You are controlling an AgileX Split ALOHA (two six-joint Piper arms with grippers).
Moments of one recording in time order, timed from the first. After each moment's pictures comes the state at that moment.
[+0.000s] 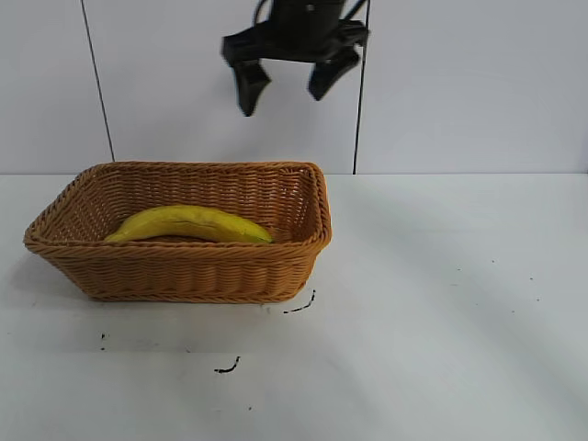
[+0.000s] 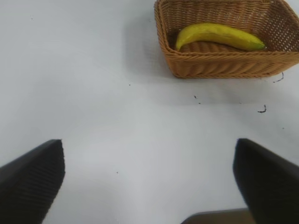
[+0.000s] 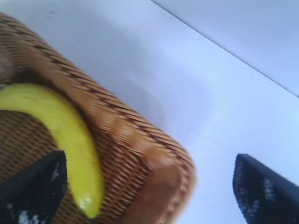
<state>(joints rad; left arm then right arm) -0.02 0.00 -0.49 -0.06 1.07 0.06 0.38 2.35 -2.34 -0.01 1.10 -0.03</state>
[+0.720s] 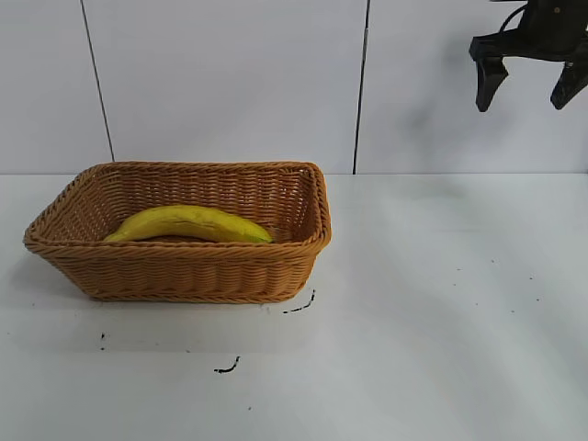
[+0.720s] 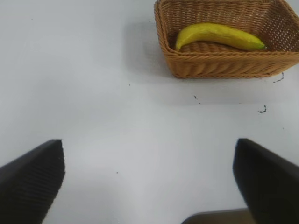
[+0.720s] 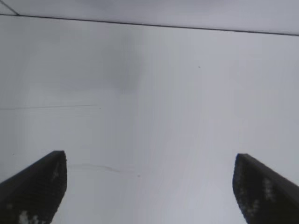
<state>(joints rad) -0.02 0.00 -0.49 -0.06 1.07 0.06 -0.04 2.34 -2.33 -0.01 1.22 -0.02</state>
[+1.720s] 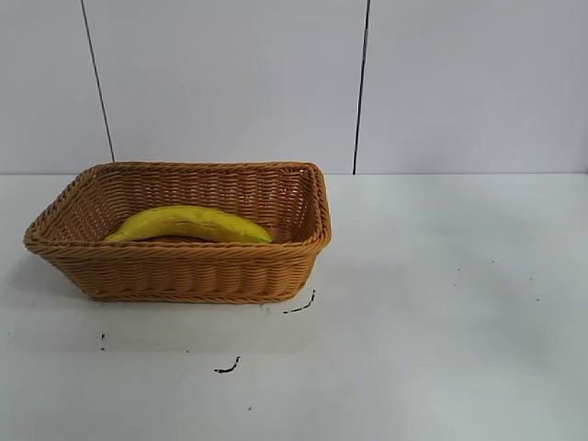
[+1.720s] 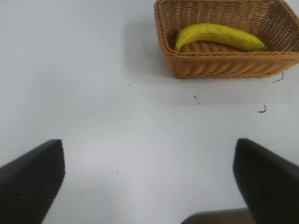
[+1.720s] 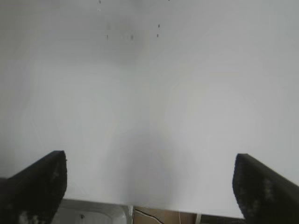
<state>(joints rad) -0.02 0.00 -0.49 -0.06 1.07 0.06 -0.04 1.17 -0.97 0.07 1.21 -0.10</state>
